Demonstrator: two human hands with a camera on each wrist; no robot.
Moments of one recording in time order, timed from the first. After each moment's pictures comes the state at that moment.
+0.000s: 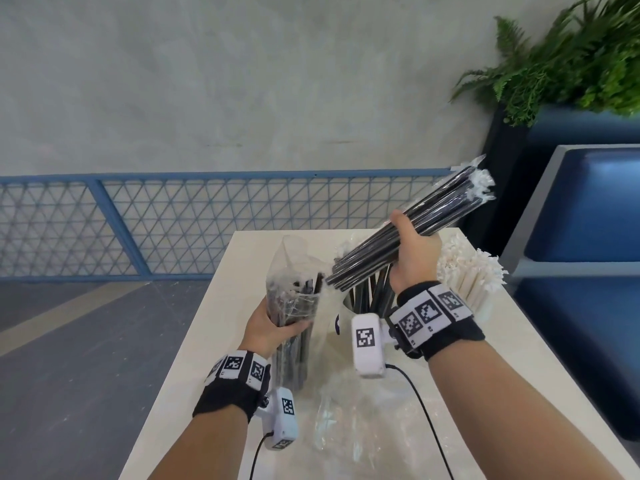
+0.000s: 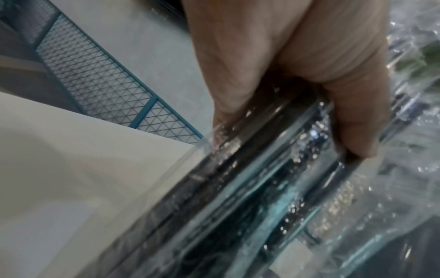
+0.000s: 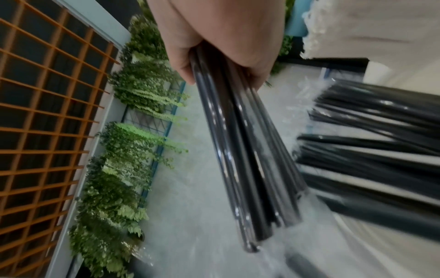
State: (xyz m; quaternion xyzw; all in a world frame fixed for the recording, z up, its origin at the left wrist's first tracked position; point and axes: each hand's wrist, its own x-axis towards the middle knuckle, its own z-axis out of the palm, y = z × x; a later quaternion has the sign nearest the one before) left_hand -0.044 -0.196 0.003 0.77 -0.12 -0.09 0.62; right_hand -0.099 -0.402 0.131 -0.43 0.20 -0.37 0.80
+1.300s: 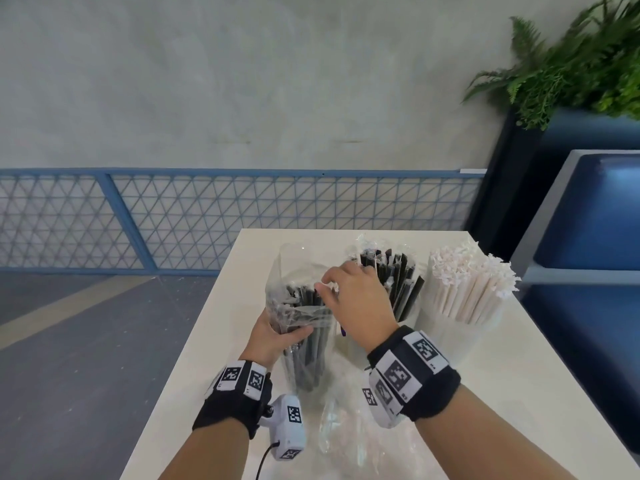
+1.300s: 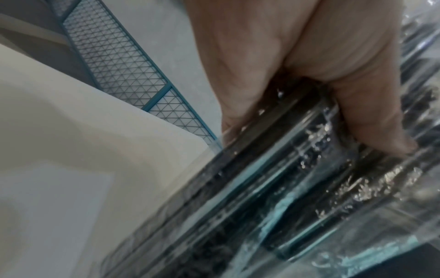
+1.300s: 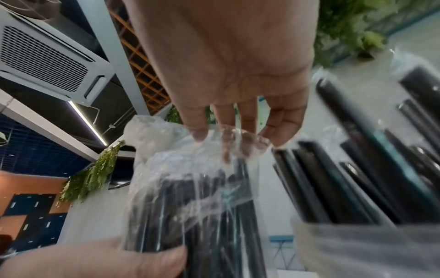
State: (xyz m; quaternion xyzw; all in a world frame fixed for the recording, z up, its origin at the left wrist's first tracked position) left_hand -0.049 -0.190 -0.017 0.67 -0.12 -0.15 0.72; right_hand -0.111 -0.342 0.082 -0.97 0.02 -0.19 0.16
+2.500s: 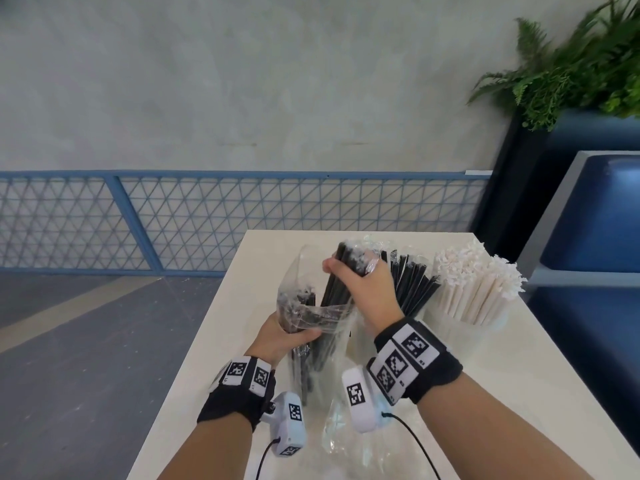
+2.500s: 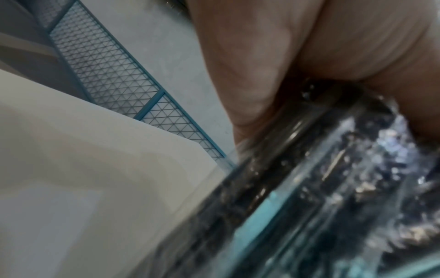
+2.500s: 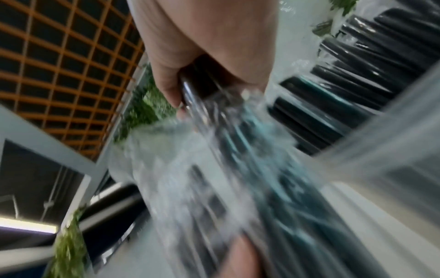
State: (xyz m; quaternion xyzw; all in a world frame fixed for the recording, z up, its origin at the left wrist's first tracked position) left_hand -0.055 -0.189 0.001 0.68 -0.14 -0.20 0.69; right_hand -0.110 -0.340 0.099 -0.68 0.08 -0.23 0.69
